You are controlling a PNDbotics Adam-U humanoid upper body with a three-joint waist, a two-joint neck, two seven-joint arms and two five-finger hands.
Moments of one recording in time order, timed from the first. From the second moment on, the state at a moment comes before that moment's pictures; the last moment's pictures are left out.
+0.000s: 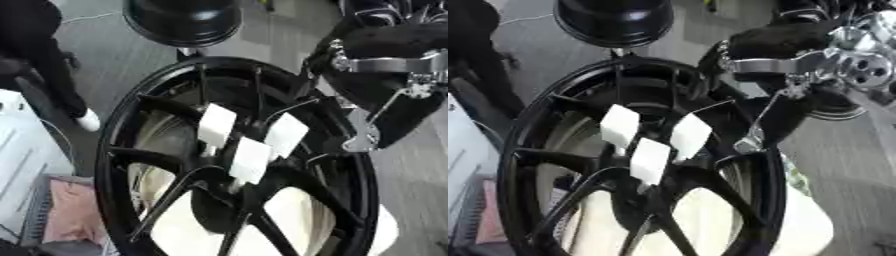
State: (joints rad) left arm -0.23 0.50 -0.08 -1.98 0.22 -0.43 0.14; right arm -0.92 -1.06 0.60 -1.99 0.20 0.18 0.62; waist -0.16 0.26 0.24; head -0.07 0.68
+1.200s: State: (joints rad) left arm -0.23 0.49 -0.10 -1.98 0.18 -0.43 0.14; right arm -0.92 -1.01 0.60 -1.99 0.25 0.12 0.64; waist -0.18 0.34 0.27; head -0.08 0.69
